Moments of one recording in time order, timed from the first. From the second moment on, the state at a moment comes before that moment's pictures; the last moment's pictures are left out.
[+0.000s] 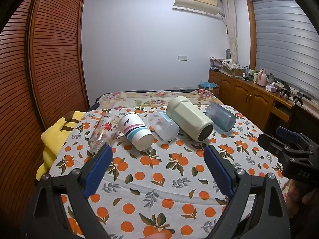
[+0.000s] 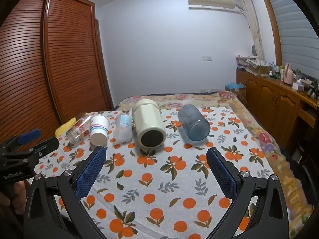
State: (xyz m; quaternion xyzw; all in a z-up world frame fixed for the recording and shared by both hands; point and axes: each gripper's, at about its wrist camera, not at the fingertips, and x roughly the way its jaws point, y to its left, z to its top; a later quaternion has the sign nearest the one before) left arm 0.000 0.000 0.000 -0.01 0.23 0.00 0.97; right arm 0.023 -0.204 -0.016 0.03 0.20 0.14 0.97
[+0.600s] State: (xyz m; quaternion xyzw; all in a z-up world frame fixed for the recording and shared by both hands) left arm -0.002 0.002 0.000 -0.01 0.23 0.01 0.97; right arm 0.023 -0.204 -0.017 0.03 0.20 0.15 0.97
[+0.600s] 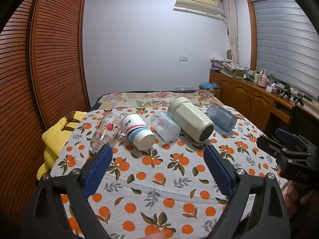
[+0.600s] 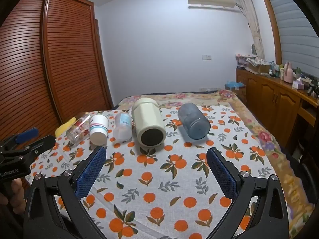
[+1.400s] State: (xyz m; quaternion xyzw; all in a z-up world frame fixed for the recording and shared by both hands) left arm -0.006 0.003 0.002 -0.01 0.23 0.00 0.97; right arm 0.023 -0.204 -0.017 0.03 0.20 0.15 0.97
